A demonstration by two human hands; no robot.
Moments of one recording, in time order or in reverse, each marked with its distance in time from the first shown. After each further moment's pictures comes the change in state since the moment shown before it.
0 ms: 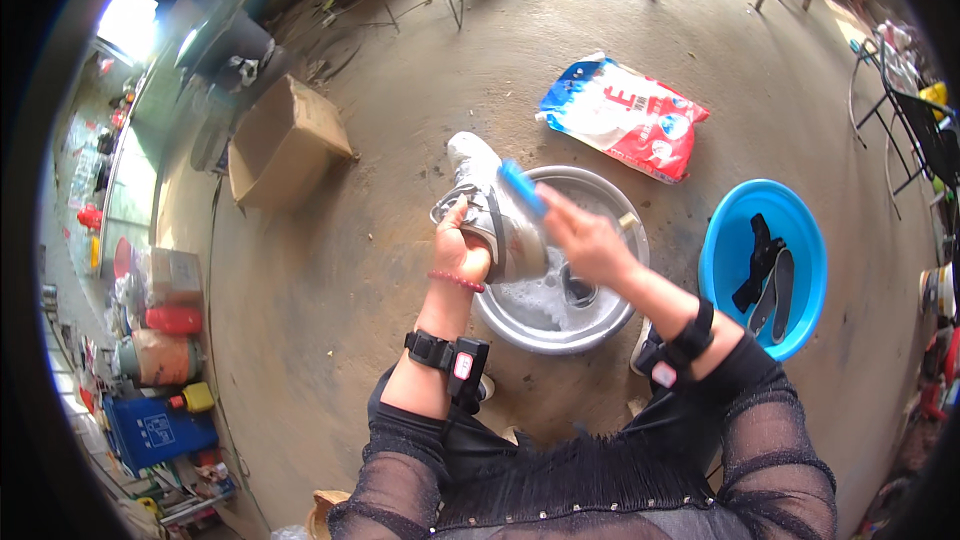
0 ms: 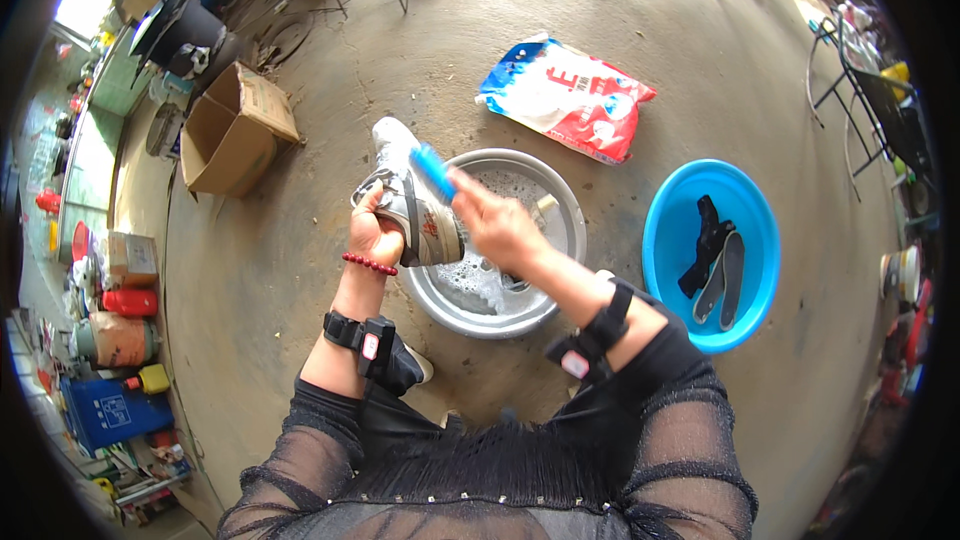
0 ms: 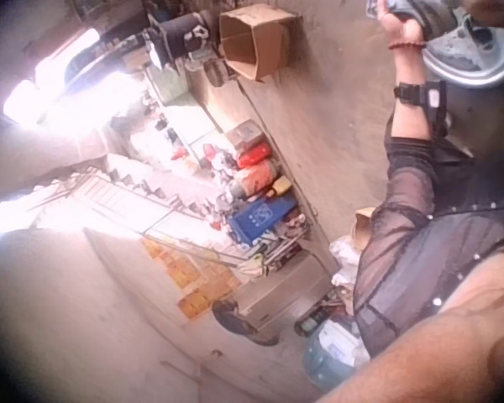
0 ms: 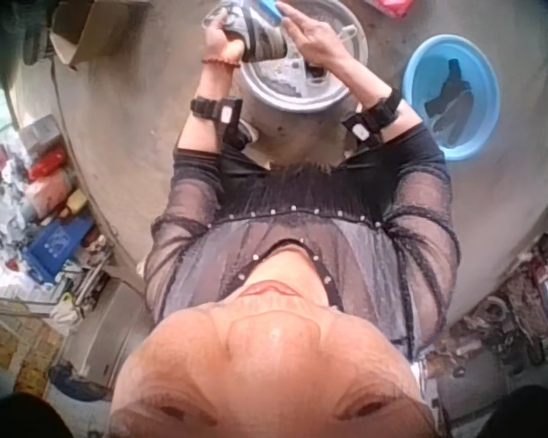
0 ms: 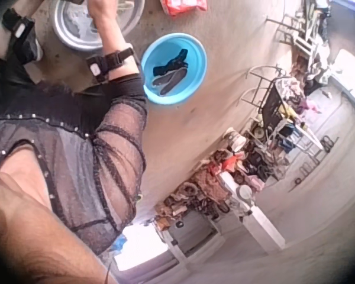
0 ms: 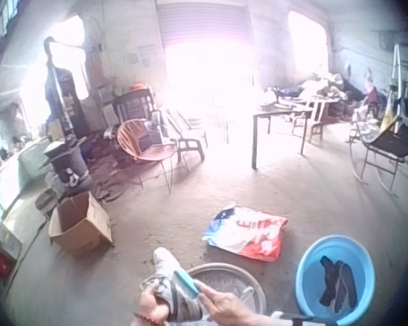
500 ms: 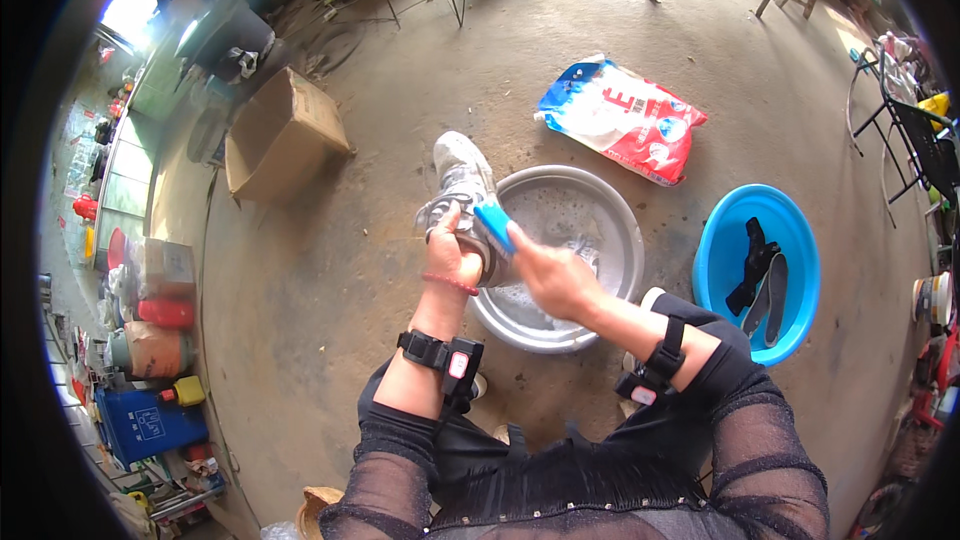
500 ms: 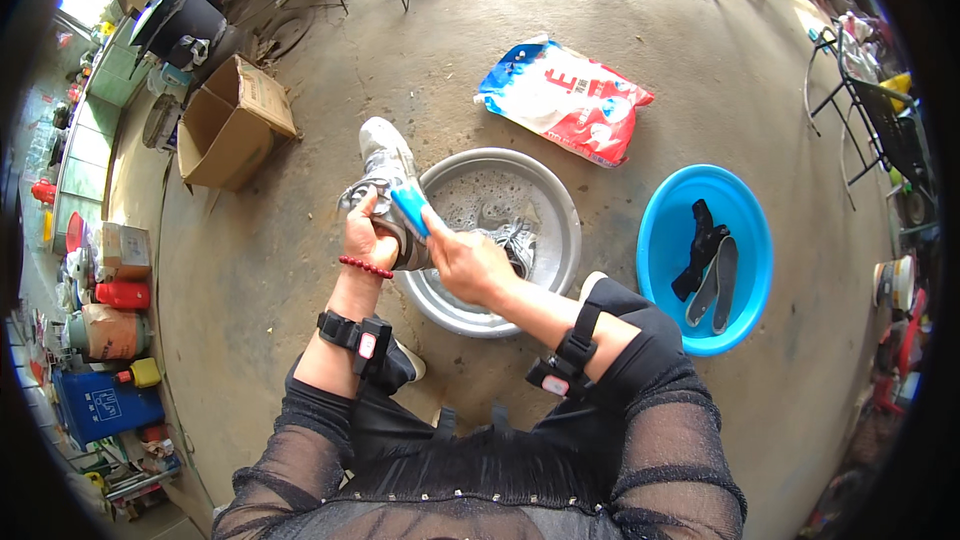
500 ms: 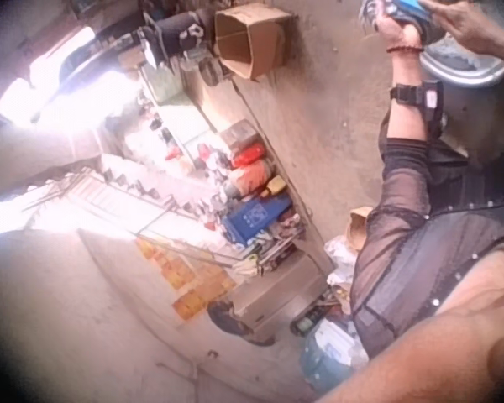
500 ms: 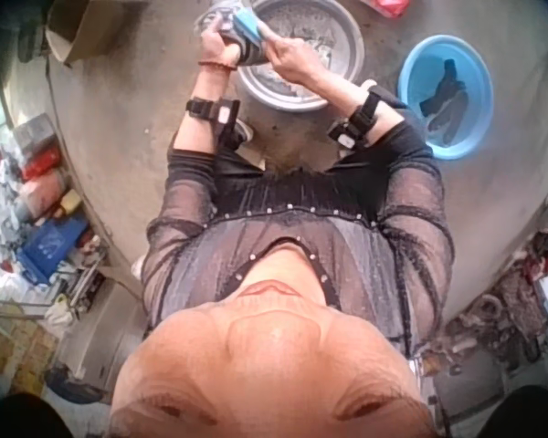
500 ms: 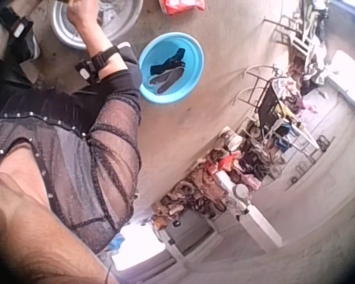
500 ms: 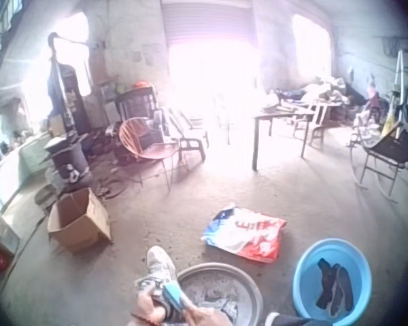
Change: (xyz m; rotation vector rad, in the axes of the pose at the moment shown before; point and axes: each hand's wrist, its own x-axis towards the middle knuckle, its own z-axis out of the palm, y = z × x) left_hand -0.003 -0.004 -0.016 0.054 0.017 0.013; right_hand -0.001 -0.033 0.021 -0.244 -0.313 0.188
